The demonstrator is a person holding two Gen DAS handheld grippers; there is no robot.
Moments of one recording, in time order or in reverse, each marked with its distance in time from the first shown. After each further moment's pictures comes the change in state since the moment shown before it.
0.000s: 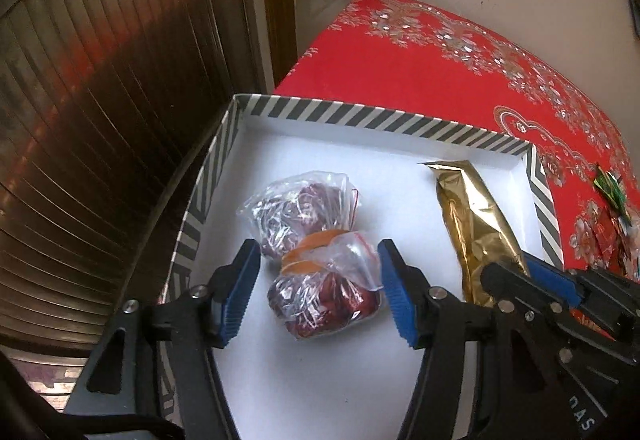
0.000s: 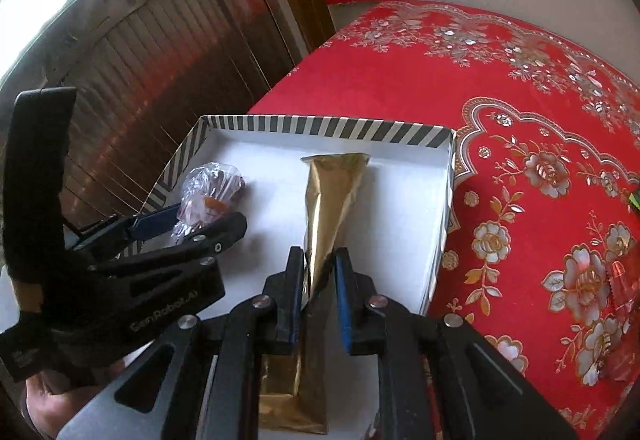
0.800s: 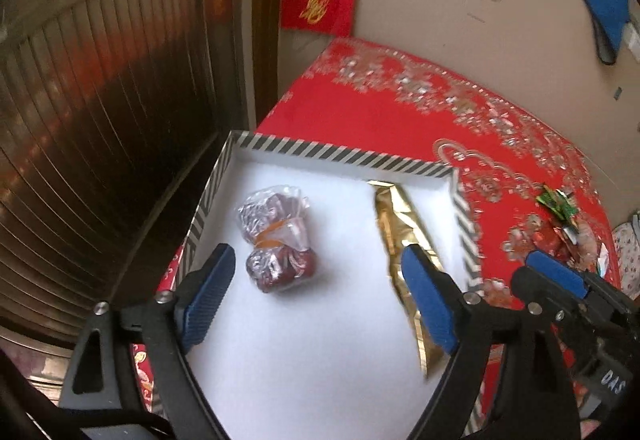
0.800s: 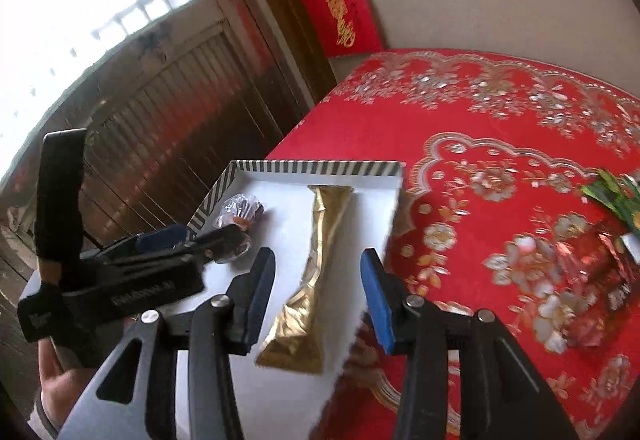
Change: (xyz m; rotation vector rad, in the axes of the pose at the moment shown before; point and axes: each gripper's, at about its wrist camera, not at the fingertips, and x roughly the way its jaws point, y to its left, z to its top) left arm -0.074 -0.014 -0.020 -0.022 -0.140 -0.089; right arm -0.083 -0.029 -0.027 0.049 -0.194 0.064
